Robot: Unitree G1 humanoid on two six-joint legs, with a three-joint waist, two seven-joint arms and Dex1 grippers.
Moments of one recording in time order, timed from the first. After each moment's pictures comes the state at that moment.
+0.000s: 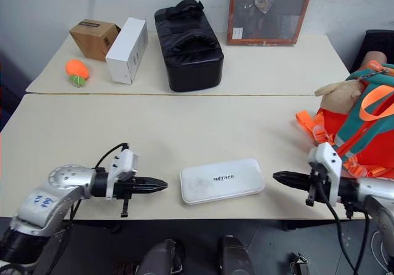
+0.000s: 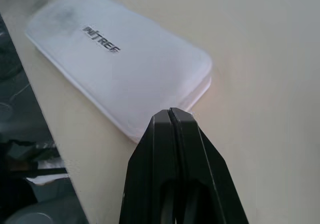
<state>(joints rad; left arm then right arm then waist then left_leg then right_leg) -0.23 0.74 -0.14 -0.28 -0.41 0.52 -1.04 -0.02 -0.91 -0.24 -0.18 0.53 0.53 1.13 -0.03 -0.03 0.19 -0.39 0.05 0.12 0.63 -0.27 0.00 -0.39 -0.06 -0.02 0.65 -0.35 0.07</state>
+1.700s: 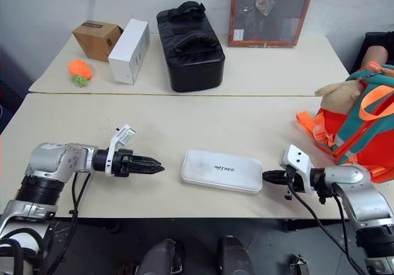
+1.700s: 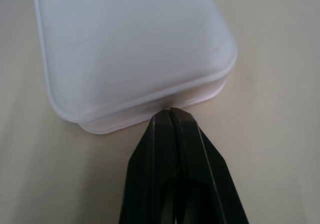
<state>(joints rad) -0.63 0.71 -0.12 0.22 -0.55 1.18 -1.15 -0.18 -0.87 -0.01 0.01 0.33 0.31 1.18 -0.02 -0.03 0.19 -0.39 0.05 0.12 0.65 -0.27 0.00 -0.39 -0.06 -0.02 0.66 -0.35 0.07</state>
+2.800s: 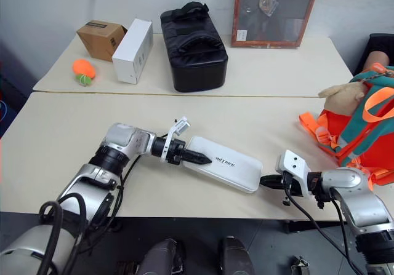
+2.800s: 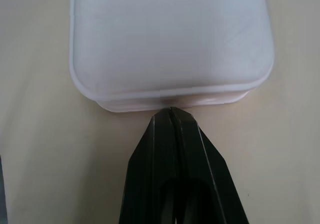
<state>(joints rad) -0.94 0.34 -0.31 0.62 -0.42 1.08 -1.20 -0.13 -0.87 -0.01 -0.06 0.32 0.31 1.17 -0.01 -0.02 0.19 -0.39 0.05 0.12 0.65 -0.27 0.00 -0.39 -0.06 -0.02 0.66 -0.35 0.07</state>
